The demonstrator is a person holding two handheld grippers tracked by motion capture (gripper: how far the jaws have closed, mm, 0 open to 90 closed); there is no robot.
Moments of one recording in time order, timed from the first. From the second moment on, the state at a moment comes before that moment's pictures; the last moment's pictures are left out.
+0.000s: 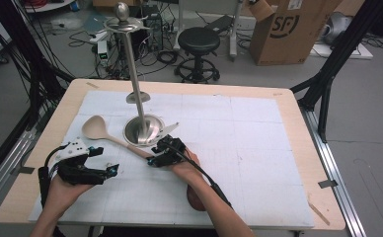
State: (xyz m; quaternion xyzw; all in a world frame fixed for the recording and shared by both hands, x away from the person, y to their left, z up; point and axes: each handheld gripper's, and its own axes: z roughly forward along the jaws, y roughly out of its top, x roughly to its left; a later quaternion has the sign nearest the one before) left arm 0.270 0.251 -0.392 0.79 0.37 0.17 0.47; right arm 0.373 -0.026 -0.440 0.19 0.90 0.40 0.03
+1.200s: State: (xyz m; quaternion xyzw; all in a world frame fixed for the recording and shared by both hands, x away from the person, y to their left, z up) left arm 0.270 0.250 -0.391 0.79 0.36 0.16 0.48; right arm 0.368 -0.041 -0.422 0.17 0.90 0.40 0.00
